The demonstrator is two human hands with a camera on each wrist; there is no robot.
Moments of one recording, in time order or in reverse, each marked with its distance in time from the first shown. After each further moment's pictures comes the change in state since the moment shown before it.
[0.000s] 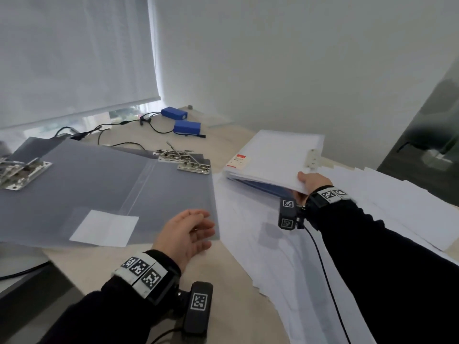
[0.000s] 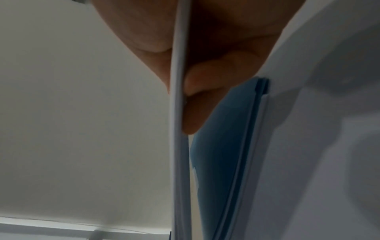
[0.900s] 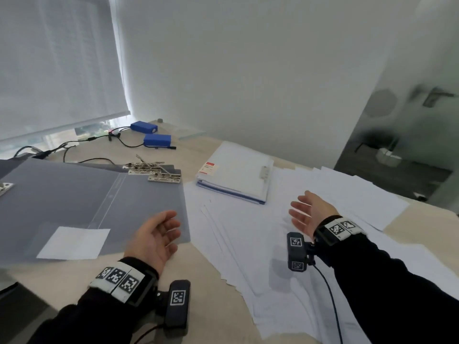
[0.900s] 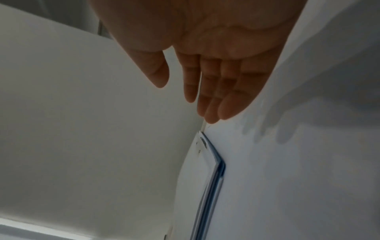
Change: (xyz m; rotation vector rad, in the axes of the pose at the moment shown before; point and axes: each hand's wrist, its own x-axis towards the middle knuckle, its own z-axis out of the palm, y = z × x) left_hand -0.019 0.006 0.013 -0.212 -0.018 -0.024; right_hand -0.078 0.022 -0.104 0.169 0.093 0.029
